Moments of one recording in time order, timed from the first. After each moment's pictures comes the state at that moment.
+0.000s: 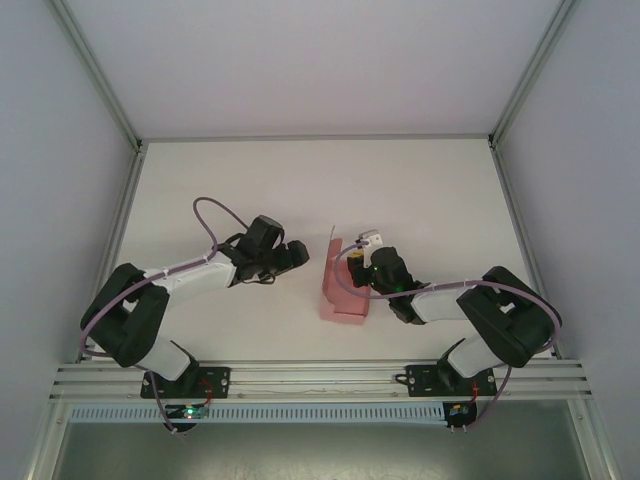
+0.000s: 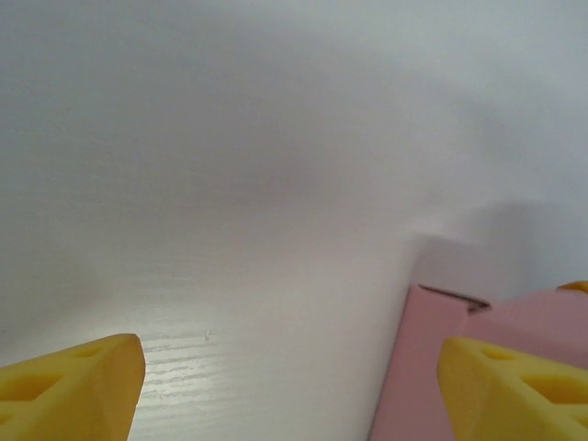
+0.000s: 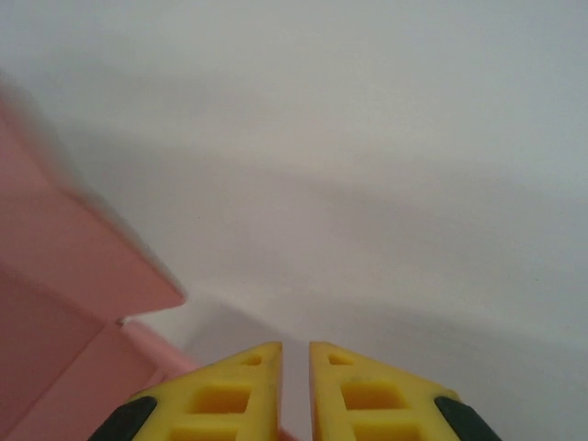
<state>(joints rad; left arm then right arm) -0.57 1.53 0.77 -0.16 0.21 -0.94 0.65 1.49 0.35 0.63 0.10 0.26</state>
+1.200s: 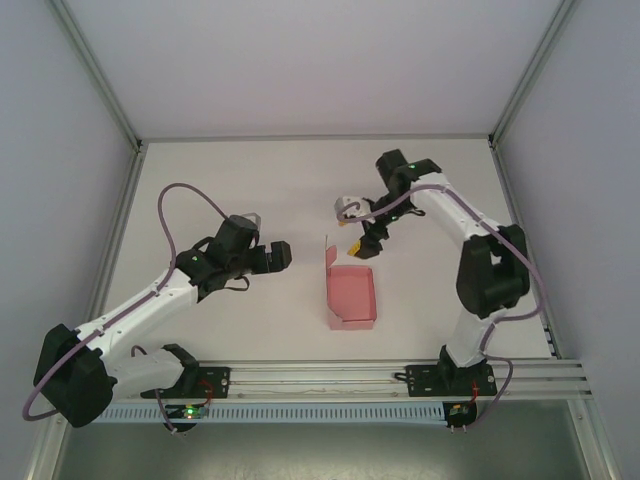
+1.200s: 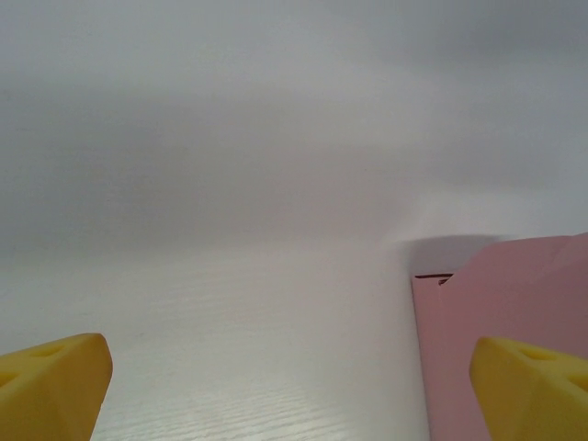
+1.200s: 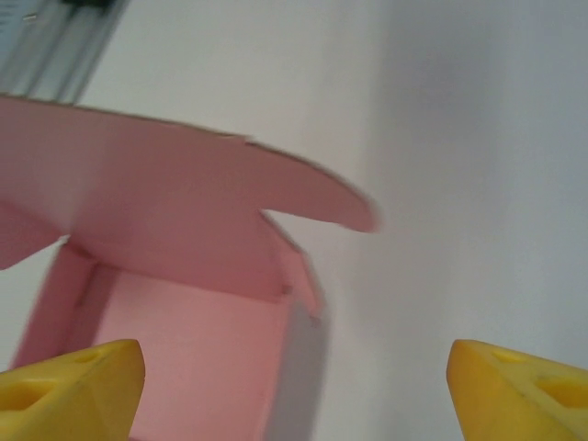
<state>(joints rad) -0.57 1.14 0.79 -0.49 0.04 -0.63 0.34 1.83 1.51 -1.19 -0.82 -1.39</state>
